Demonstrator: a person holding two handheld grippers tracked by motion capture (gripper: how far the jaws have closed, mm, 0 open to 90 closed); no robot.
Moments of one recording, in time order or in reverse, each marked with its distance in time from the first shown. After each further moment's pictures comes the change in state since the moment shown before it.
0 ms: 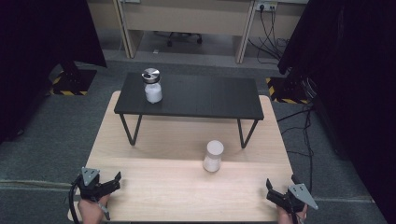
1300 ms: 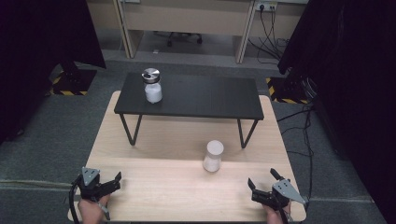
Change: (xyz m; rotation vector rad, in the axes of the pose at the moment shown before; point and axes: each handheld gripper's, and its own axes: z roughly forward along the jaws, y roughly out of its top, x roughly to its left) left arm 0.000 0.001 0.001 0.008 -0.006 0.002; right arm 0.010 0.013 0.016 -0.075 0.268 -0.009
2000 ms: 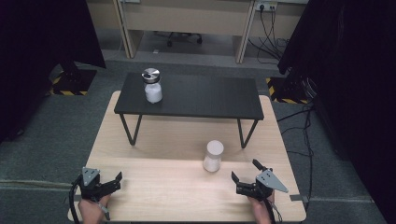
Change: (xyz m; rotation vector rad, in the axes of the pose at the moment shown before) left arm 0.003 -0.001 0.000 -0.010 -0.026 -0.010; right arm 0.016 0.016 0.040 -0.050 0.116 -0.019
